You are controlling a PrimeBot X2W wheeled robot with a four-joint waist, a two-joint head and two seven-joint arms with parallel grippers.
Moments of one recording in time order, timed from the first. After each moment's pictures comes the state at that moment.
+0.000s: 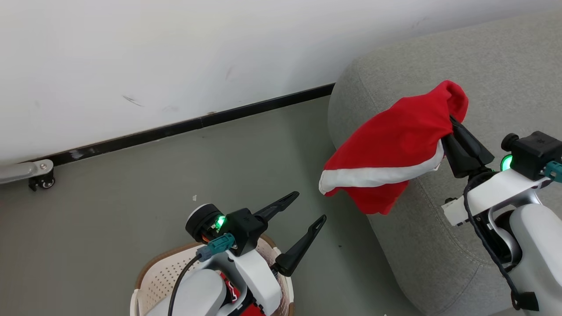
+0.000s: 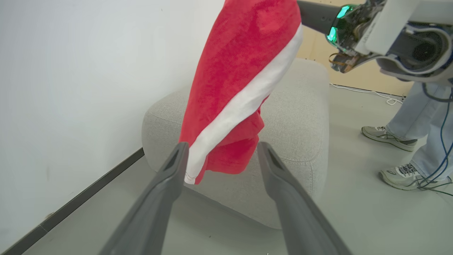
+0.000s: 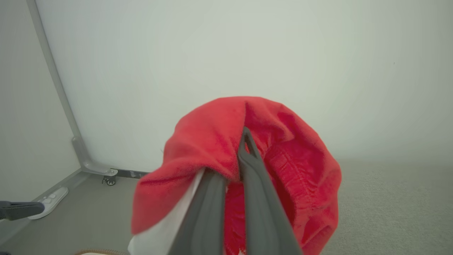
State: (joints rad) left arm -0.46 0.12 -0.77 0.20 -0.48 -0.13 -0.12; right arm -0.41 -0.31 0.29 0.17 0.35 0.13 -0.26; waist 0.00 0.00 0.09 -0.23
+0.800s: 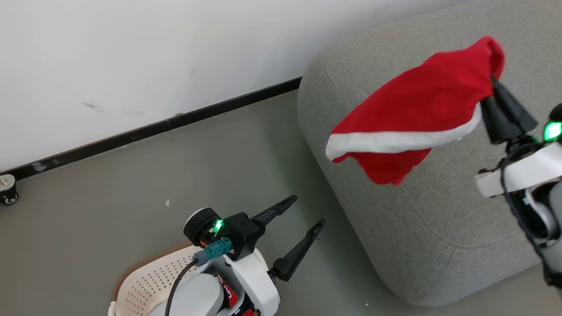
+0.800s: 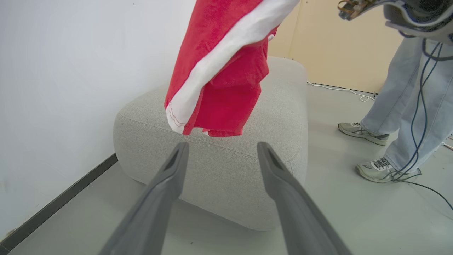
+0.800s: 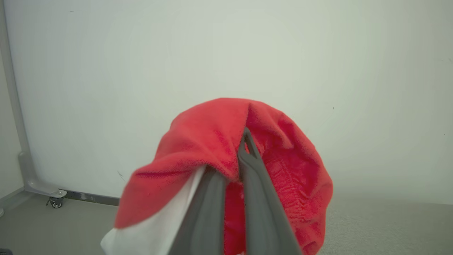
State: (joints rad) left arm -0.44 0.14 -0.77 0.18 -0.49 -0.13 -0.12; right arm -0.45 -0.37 0.20 0.05 0.31 0.13 -0.26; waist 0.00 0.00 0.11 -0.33
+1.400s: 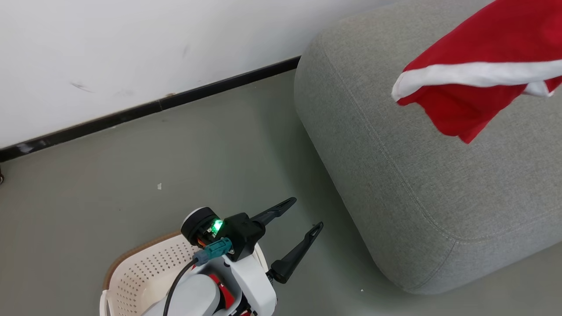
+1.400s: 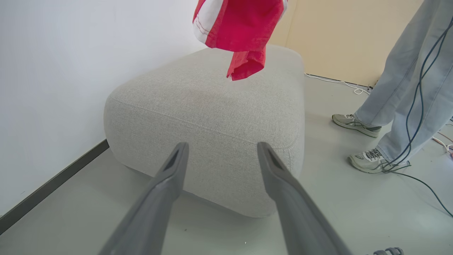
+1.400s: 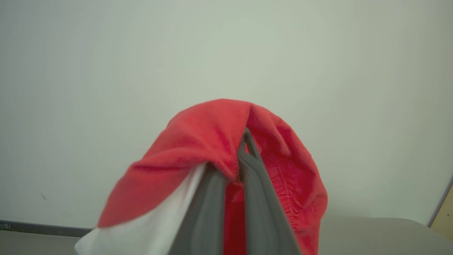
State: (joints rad) left arm -0.44 0.17 -0.78 0.14 -0.49 -0.13 -0.08; right arm -0.58 -0.52 0.06 0.10 0.35 0.13 -0.26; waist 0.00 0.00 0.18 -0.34
